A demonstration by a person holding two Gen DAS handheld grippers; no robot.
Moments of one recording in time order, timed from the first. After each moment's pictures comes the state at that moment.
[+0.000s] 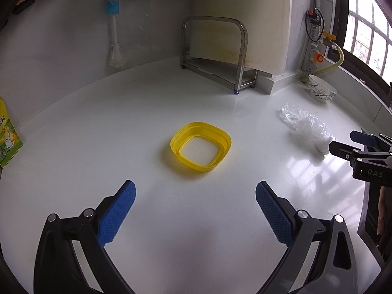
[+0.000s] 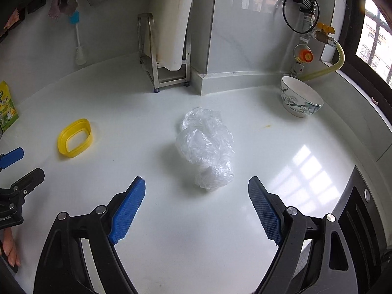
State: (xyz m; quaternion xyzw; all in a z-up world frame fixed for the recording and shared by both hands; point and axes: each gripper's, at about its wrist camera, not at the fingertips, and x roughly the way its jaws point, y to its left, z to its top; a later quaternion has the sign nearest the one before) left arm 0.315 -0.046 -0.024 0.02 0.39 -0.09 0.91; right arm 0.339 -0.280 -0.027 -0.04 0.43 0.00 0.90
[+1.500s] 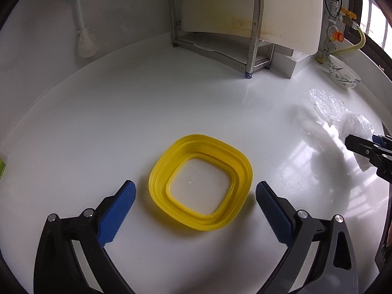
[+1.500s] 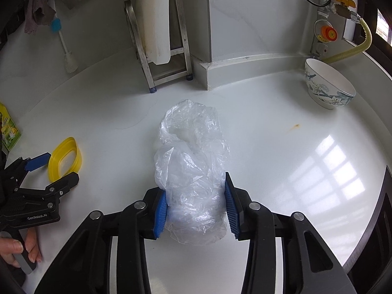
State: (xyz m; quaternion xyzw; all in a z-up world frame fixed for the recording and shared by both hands) left arm 0.397 -0.068 -0.059 0.06 0.45 -0.08 0.89; right arm 0.391 -0.289 -0.046 0.02 0.46 0.05 0.89
